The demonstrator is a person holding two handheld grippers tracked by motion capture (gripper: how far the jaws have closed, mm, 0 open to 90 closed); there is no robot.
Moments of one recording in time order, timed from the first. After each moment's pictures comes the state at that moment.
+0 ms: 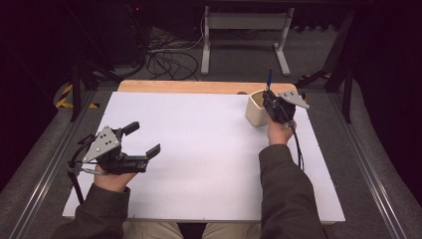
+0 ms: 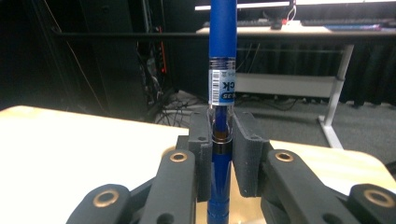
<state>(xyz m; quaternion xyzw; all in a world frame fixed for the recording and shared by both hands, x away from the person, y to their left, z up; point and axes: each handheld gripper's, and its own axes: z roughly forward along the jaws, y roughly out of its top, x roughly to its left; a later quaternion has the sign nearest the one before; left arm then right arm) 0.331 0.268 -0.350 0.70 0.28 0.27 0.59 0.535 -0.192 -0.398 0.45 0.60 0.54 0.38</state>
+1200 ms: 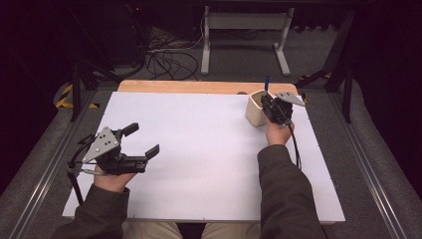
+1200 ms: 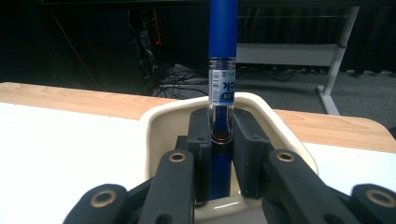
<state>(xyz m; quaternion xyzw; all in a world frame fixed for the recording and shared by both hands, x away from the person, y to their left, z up) 0.333 0.270 -0.355 0.70 0.29 0.27 0.59 0.543 -0.189 -0.408 0.48 0.62 0.50 0.35</state>
